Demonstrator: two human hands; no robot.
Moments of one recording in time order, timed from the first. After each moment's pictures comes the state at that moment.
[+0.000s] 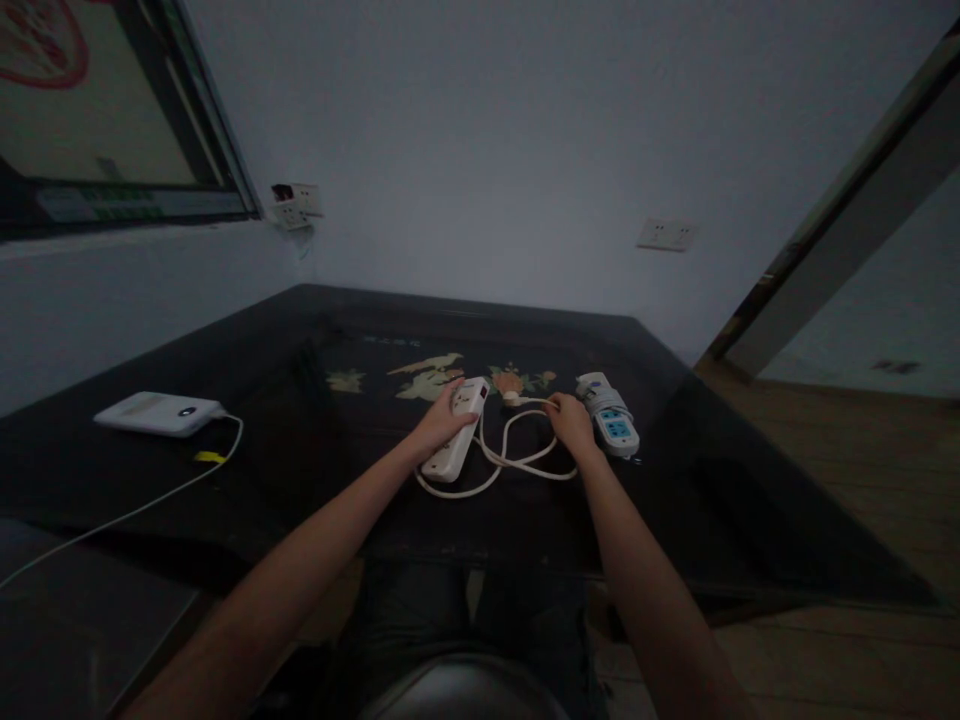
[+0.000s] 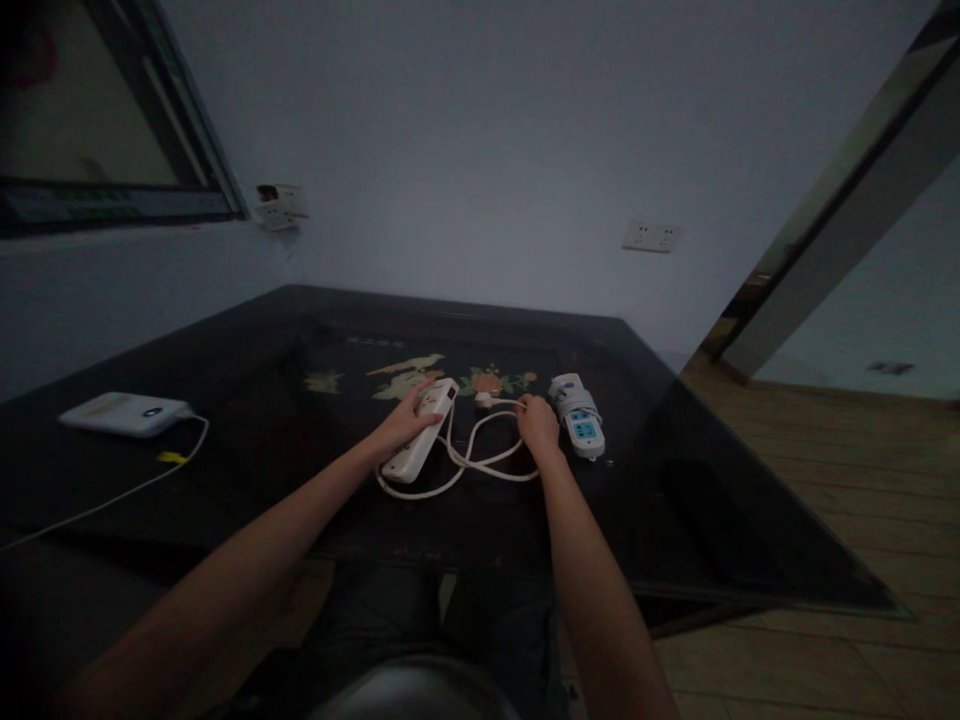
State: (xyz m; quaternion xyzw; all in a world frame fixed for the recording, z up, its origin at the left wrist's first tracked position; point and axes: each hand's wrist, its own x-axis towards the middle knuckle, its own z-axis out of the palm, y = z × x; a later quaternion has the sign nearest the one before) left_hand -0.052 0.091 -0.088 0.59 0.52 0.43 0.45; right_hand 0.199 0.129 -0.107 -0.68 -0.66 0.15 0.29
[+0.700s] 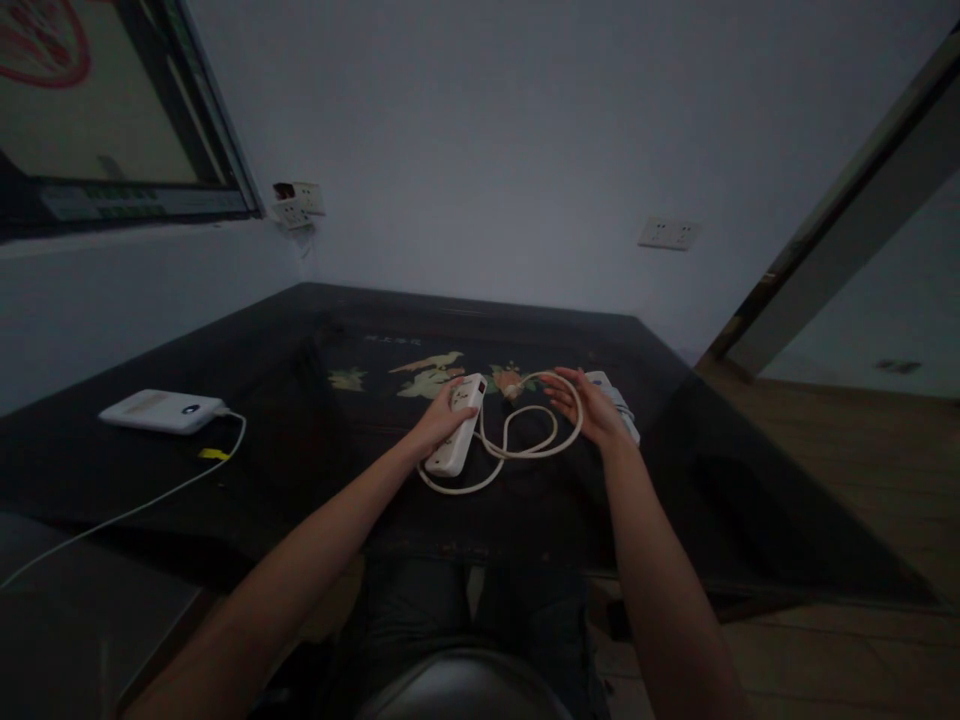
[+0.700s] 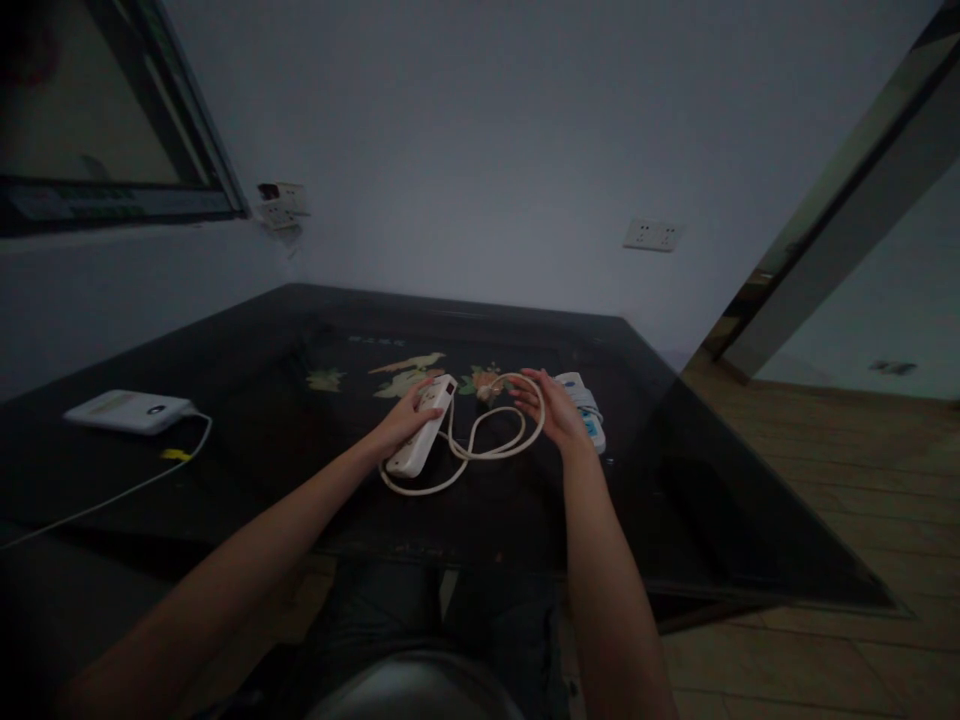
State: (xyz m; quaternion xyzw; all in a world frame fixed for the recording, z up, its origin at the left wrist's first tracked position) left_hand -0.054 0.091 -0.091 0.55 0.52 0.45 0.47; right_hand 0.216 0.120 -0.075 -0.44 -0.57 0.49 0.49
